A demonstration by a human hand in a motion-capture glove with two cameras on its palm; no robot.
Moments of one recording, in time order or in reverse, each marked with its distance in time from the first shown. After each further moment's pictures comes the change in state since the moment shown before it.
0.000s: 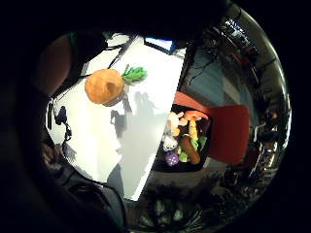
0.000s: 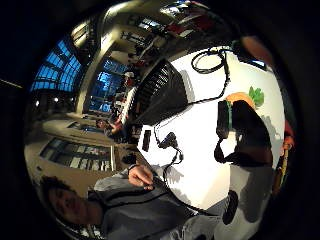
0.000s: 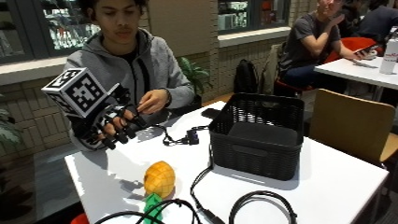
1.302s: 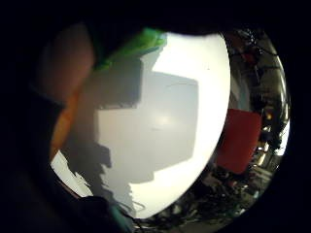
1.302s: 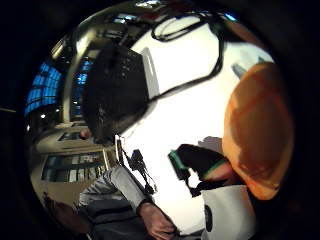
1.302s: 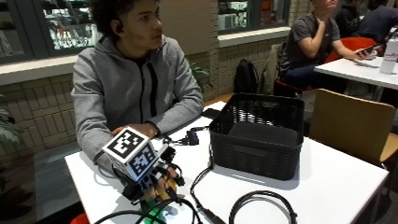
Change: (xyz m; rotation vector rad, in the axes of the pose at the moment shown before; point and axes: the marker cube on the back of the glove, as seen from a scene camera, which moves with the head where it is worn) arm 0.026 -0.075 0.146 -0.185 0.050 0.093
